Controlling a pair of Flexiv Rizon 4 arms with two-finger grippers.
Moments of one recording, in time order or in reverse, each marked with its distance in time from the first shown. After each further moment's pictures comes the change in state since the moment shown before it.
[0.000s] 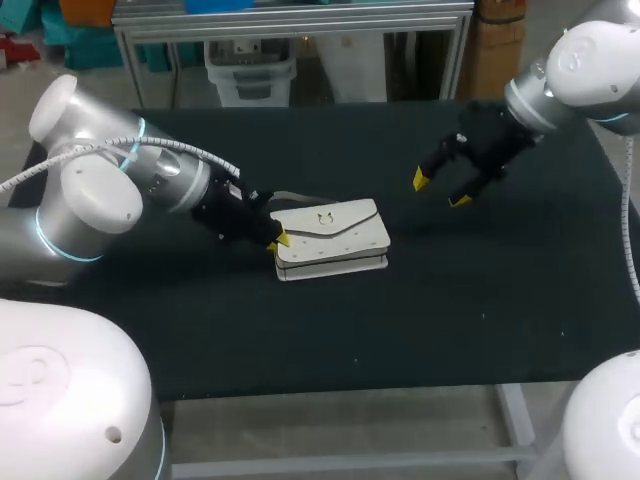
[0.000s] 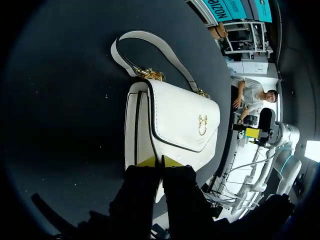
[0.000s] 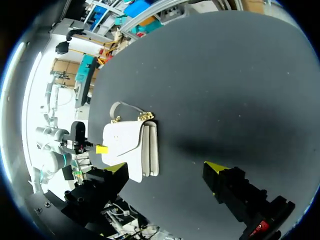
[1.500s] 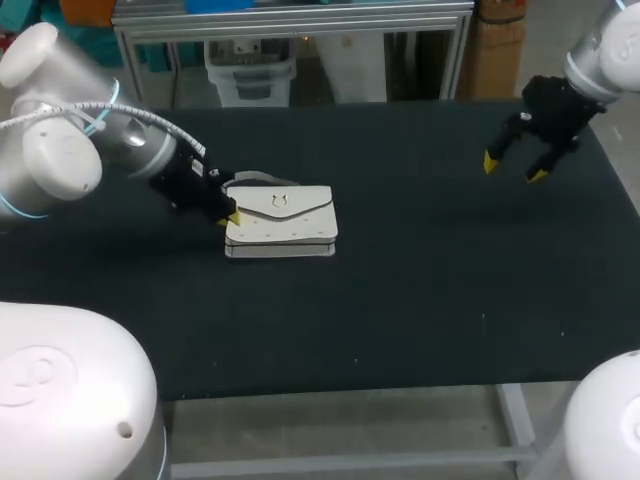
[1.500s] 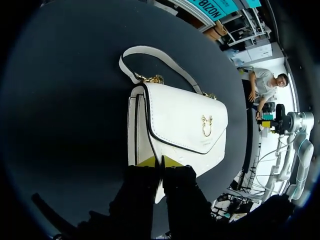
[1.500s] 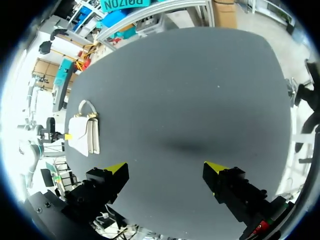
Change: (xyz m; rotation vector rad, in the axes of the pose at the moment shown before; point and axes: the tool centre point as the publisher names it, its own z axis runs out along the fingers) left arm -0.051 -0.058 -0.064 0.065 -0.187 0.171; right arm -0.096 0.018 -0.086 -0.041 -0.224 0.008
